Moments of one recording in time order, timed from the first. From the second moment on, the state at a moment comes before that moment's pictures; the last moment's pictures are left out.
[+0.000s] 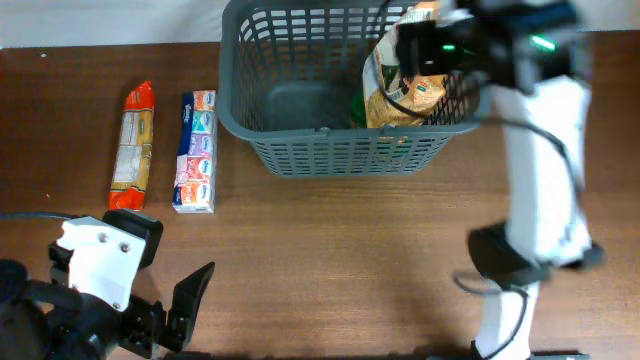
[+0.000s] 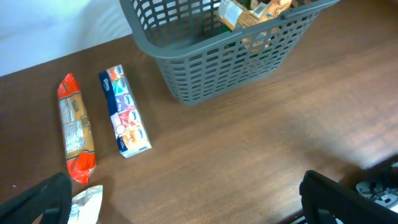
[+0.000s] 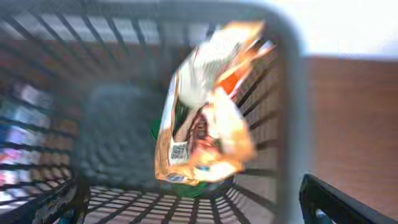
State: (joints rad) left arm -0.06 0.99 1.99 -1.69 0.27 0.23; right arm 0.27 2.09 2.94 -1.66 0.09 0.16
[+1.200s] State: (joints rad) left arm -0.06 1.22 1.99 -1.58 -0.02 -0.02; right arm -0.56 1.81 2.03 -1.60 0.08 0.42
